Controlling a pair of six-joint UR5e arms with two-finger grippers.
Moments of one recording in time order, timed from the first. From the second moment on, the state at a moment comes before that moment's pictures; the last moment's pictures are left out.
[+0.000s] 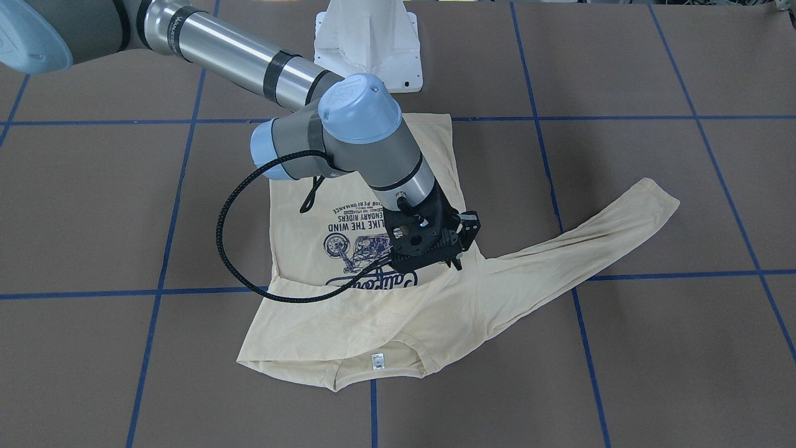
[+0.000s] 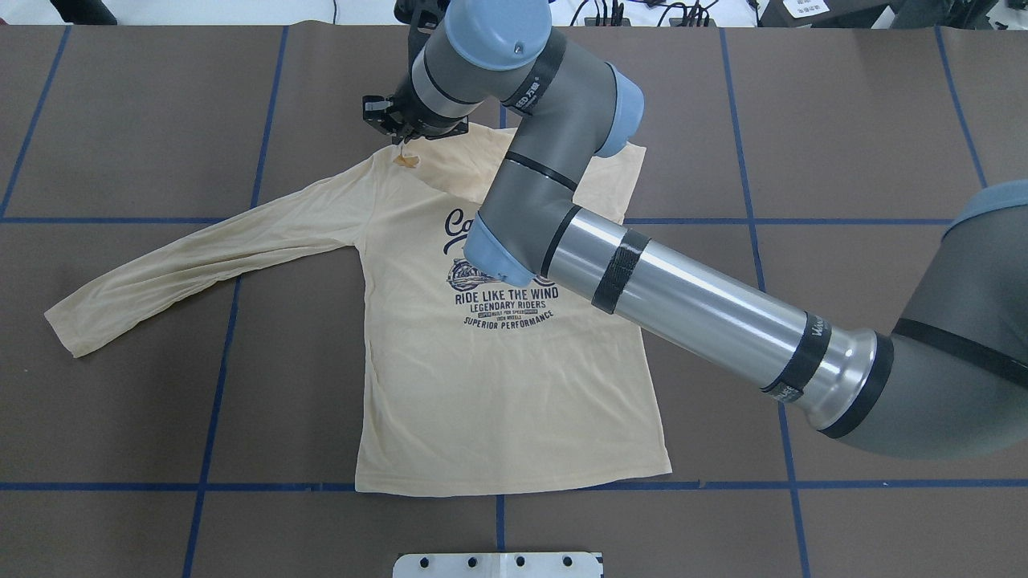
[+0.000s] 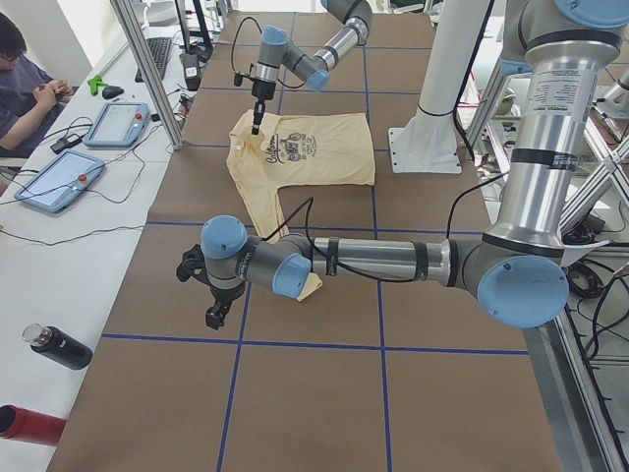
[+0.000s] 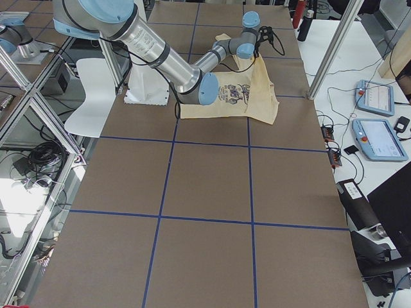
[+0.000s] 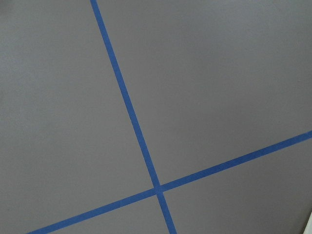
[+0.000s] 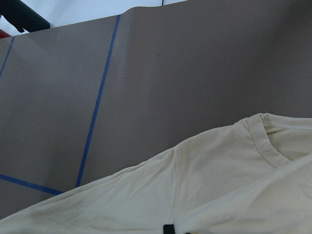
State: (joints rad) left arm -1.48 -1.71 -1.44 -1.90 -2.32 0.05; right arm 0.67 -0.45 1.05 -0.93 1.92 1.19
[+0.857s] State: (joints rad) left arm -1.48 -1.75 -1.38 -1.93 -2.32 0.05; right arm 0.61 -0.38 0.95 -0.89 1.78 1.24
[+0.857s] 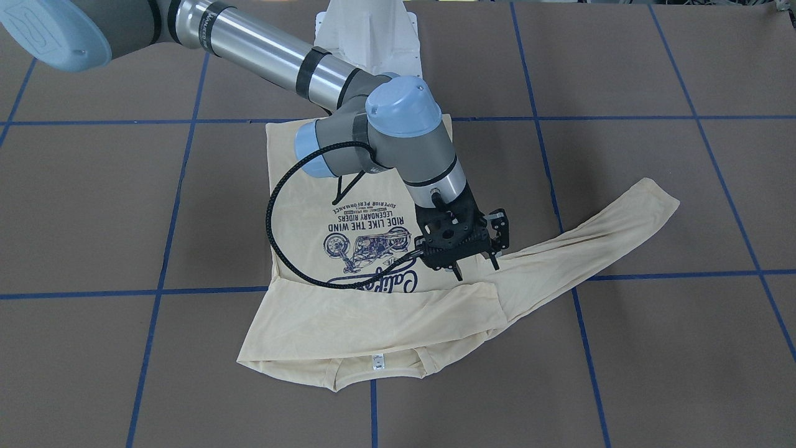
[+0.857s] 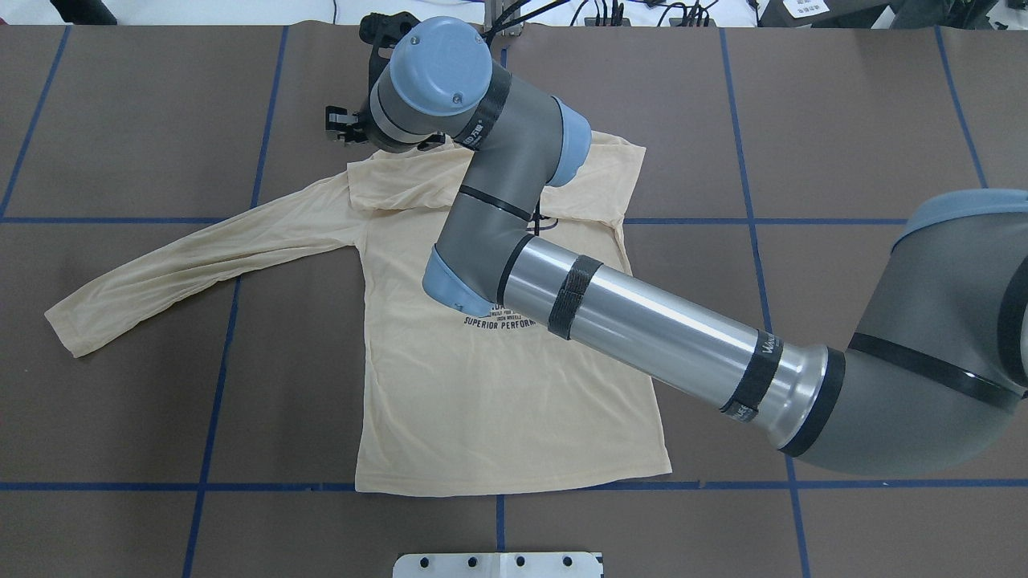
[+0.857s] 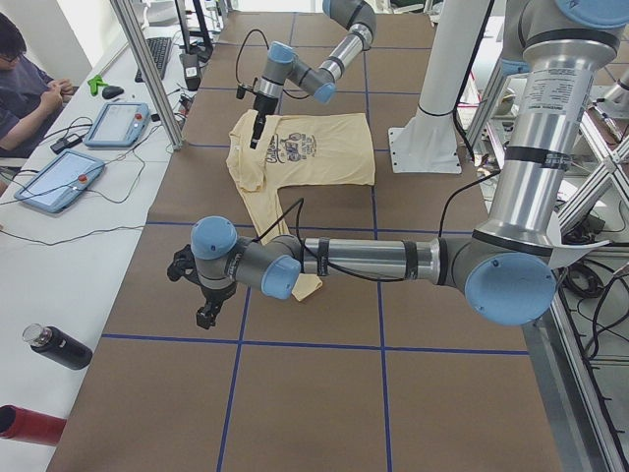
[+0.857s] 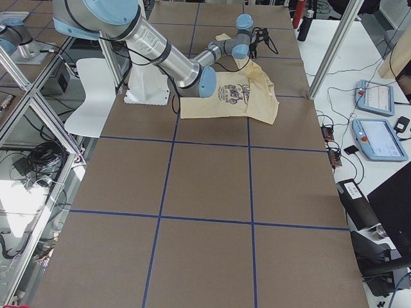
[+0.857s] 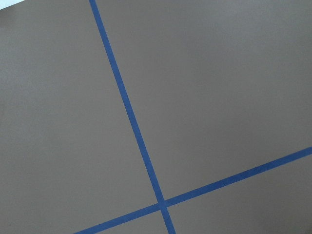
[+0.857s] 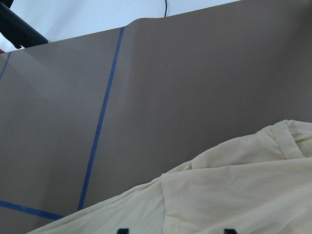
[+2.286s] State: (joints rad) left arm -1.02 -1.44 -1.63 -2.46 -2.12 -0.92; right arm 0.75 -0.91 1.81 -1.78 1.97 0.98
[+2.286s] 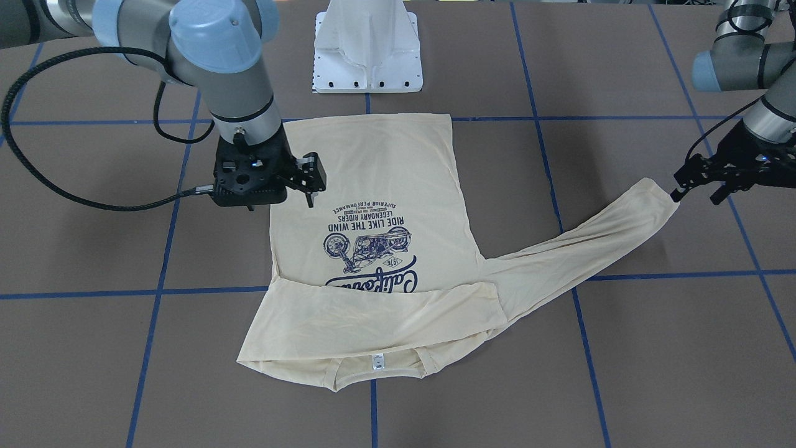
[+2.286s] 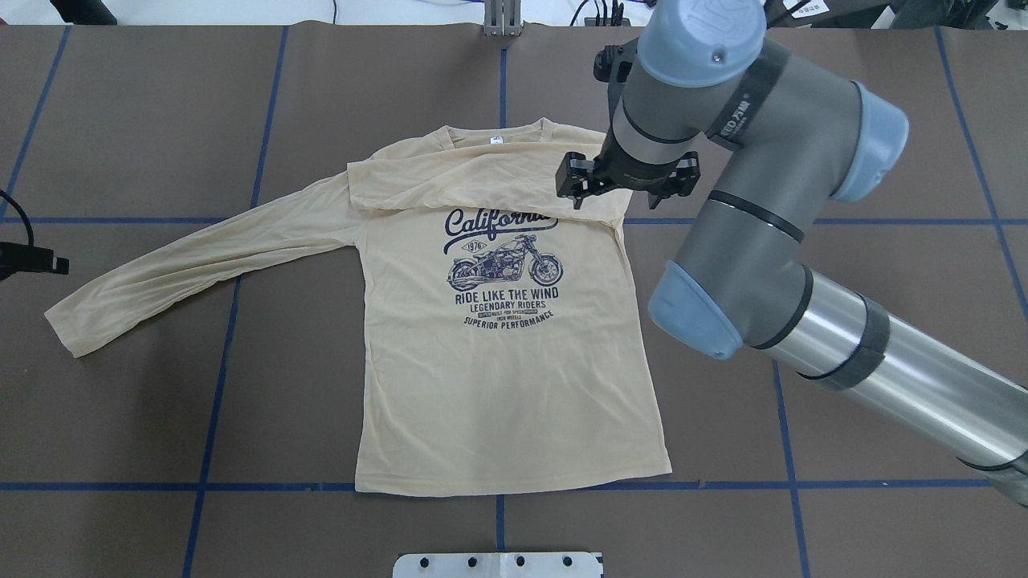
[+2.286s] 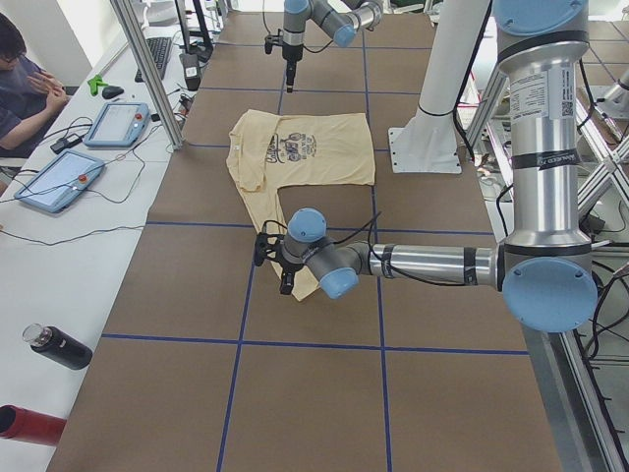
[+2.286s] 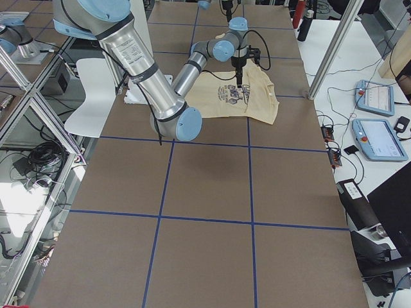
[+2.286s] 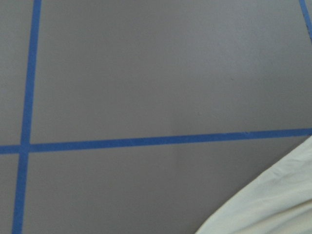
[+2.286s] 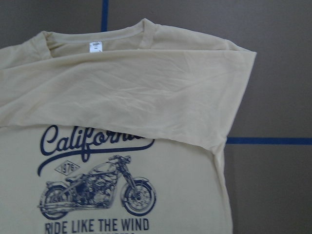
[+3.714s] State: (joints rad) left arm -0.88 -1.40 -1.58 -2.45 -2.00 -1.00; right arm 0.84 -1.08 1.92 -1.80 2.09 0.80
